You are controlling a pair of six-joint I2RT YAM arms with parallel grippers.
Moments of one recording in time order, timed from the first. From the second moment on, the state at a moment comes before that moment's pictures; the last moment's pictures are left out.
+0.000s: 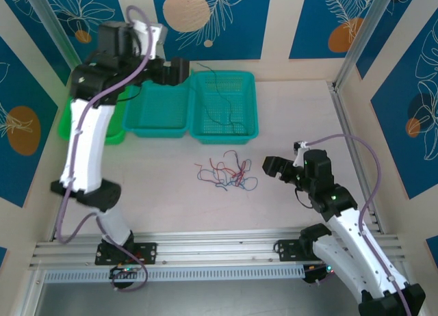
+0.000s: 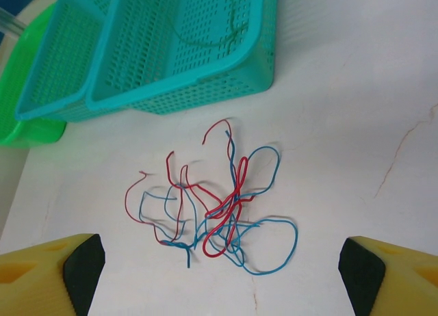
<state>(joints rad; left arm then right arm) -0.38 1.72 2.47 -1.21 0.21 -0.08 0.32 0.67 0.61 -0.54 -0.20 0.58</state>
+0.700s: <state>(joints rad) -0.46 1.02 0.73 -0.45 0.30 -0.62 0.62 1.19 0.72 -0.46 -0.20 0.60</state>
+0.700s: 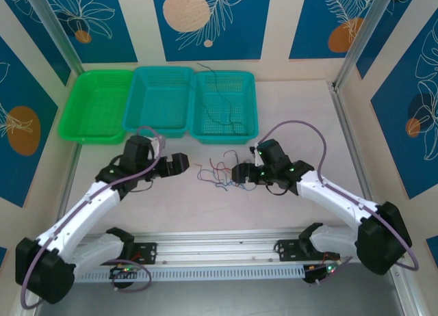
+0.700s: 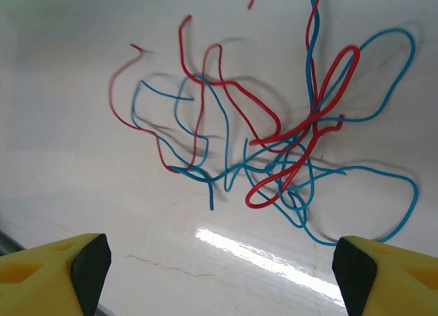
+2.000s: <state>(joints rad) -0.45 1.31 0.67 -0.13 0.18 -0.71 0.49 1.44 0.68 -0.39 0.12 0.85</state>
